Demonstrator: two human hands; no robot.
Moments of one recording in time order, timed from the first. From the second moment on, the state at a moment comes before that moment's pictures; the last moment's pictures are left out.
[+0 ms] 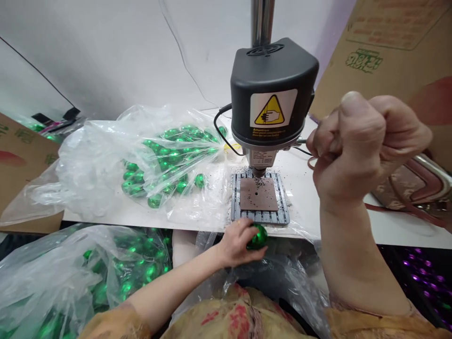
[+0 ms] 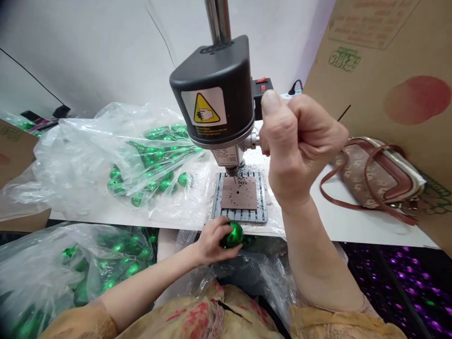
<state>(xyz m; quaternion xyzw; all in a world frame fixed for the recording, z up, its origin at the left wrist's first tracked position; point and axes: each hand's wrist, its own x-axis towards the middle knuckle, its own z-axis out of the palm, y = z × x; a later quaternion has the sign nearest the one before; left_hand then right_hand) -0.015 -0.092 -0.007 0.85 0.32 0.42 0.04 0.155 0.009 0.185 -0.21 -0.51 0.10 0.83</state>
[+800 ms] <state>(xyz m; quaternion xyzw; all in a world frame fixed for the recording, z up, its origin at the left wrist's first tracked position) -0.103 0.040 0.066 0.73 0.68 -0.06 -0.03 0.158 0.009 0.177 -0.17 -0.52 0.10 0.83</state>
